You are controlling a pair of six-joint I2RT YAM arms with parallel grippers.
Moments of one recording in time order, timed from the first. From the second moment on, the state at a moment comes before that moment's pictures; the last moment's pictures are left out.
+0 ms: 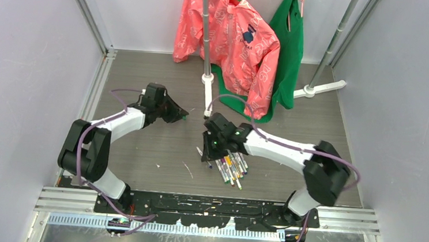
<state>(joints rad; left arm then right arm) -0.31 1.58 0.87 -0.03 0.21 -1.10 0.95 1.52 1.03 -0.50 -0.14 0.70</state>
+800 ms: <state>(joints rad) -0.33 1.54 0.93 -0.59 0.02 -0.70 0.91 2.05 1.45 -0.48 0.11 0.61</state>
